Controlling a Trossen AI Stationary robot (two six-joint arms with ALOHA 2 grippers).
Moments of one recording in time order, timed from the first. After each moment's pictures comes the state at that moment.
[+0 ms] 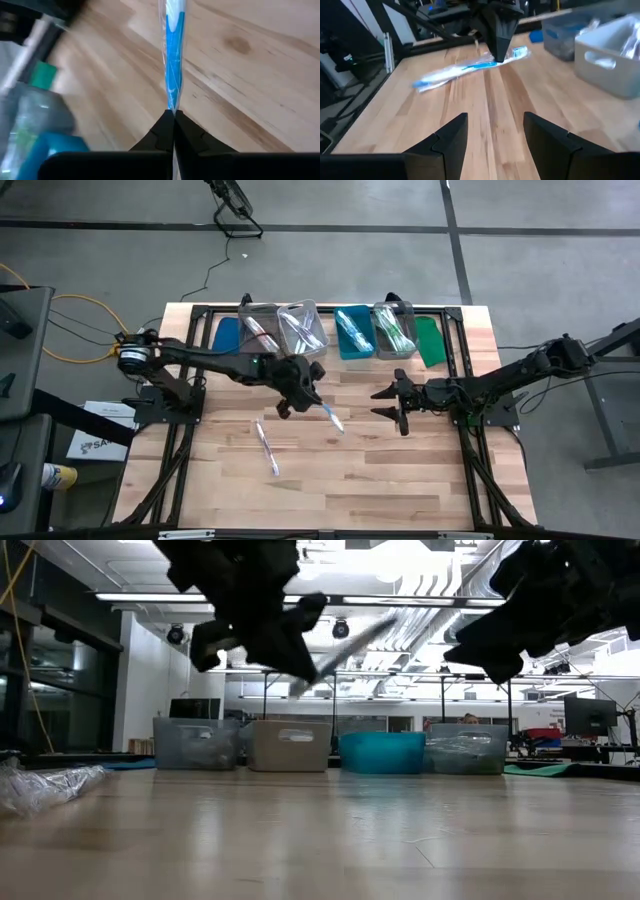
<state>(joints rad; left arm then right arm) 0.04 1.58 1.04 -0.18 0.12 0.96 0.19 1.02 0.22 0.55 0.17 0.27</state>
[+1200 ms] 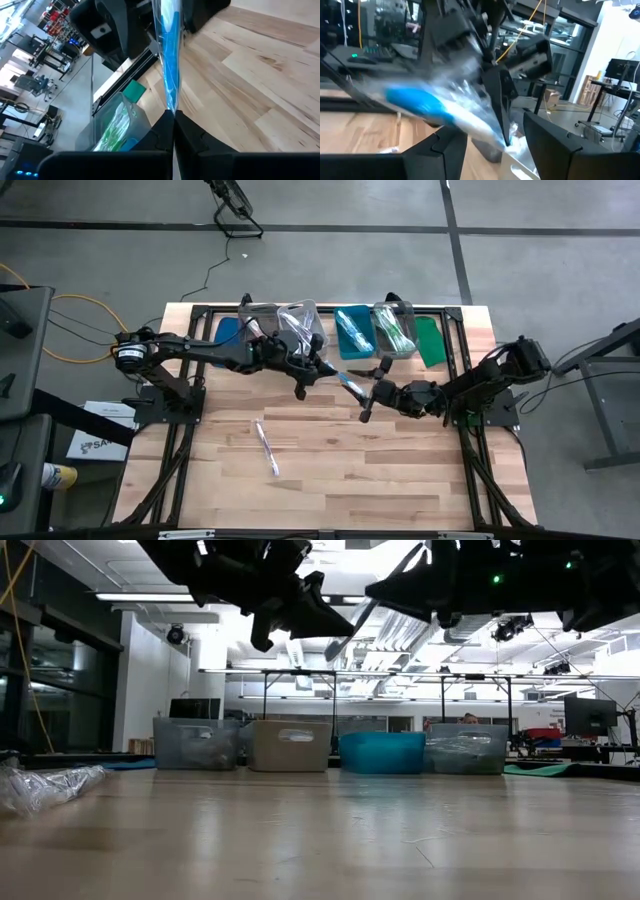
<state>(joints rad) 0.16 1.54 0.97 0.26 0.18 0.86 0.20 1.54 0.45 1.26 0.55 -0.27</state>
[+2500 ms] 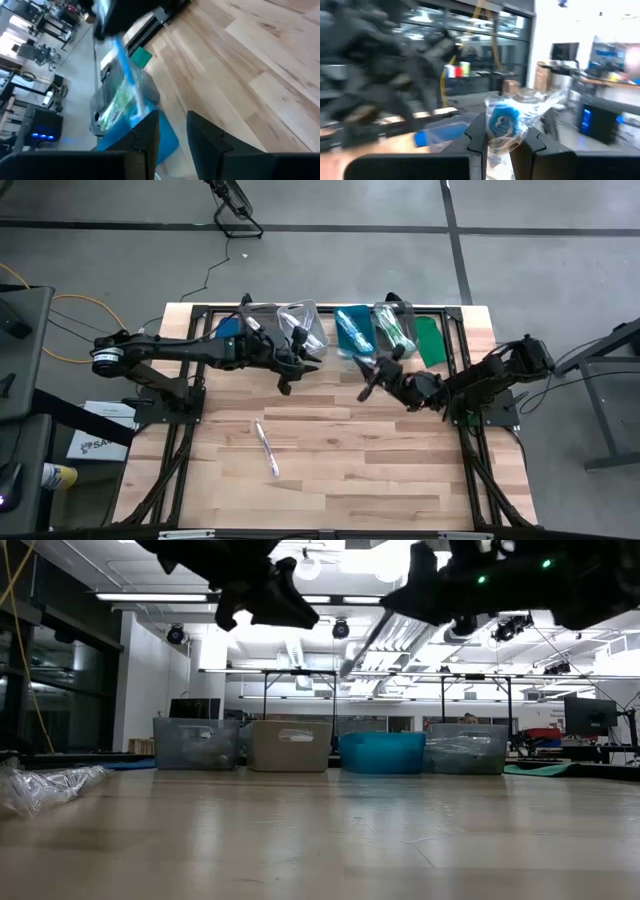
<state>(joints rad) 0.16 1.35 0.97 -0.04 0.02 0.86 0.14 1.50 0.45 1.30 0.75 -0.18</state>
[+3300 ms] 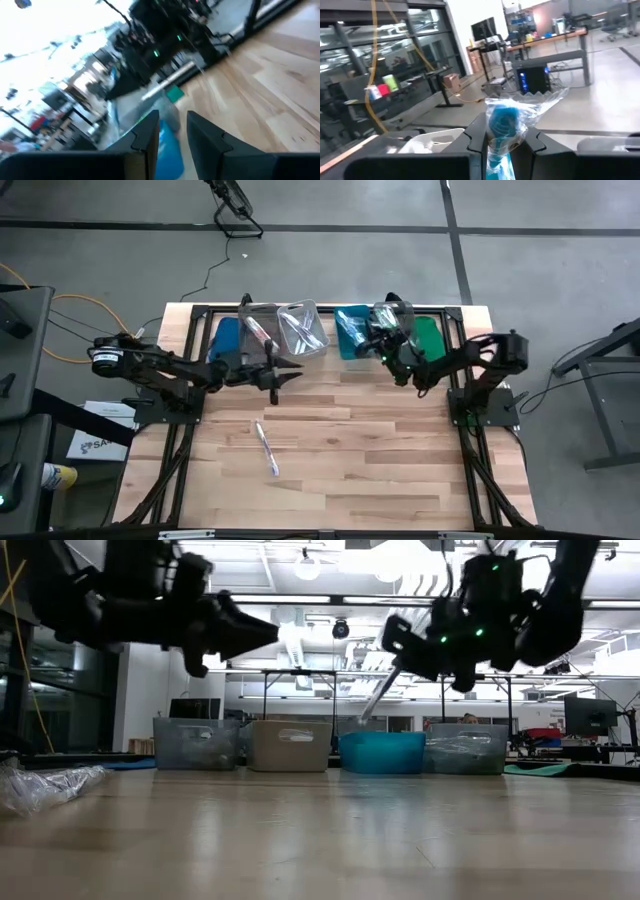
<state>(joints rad) 0.16 1.35 0.35 1.06 0.04 0.71 -0.22 1.66 0.46 1.33 0.83 0.23</state>
